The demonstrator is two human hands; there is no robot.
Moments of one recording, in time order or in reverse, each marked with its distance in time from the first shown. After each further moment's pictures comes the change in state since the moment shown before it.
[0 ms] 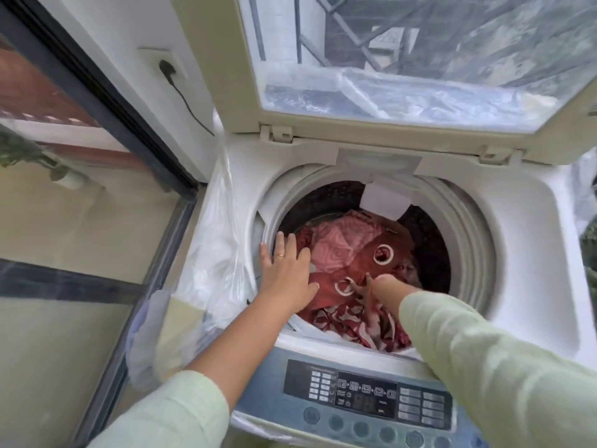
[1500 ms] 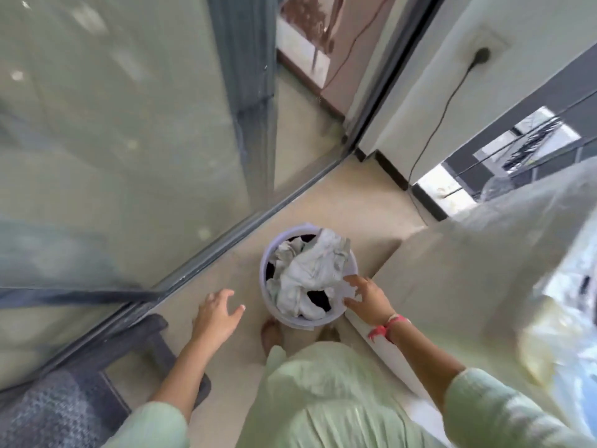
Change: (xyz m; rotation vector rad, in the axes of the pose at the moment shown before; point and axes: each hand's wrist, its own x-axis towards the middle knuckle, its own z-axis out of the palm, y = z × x) left_hand -0.317 -0.441 0.312 -1.003 0.078 -0.903; right_hand -0.093 -0.500 -0.029 0.367 0.456 -0.358
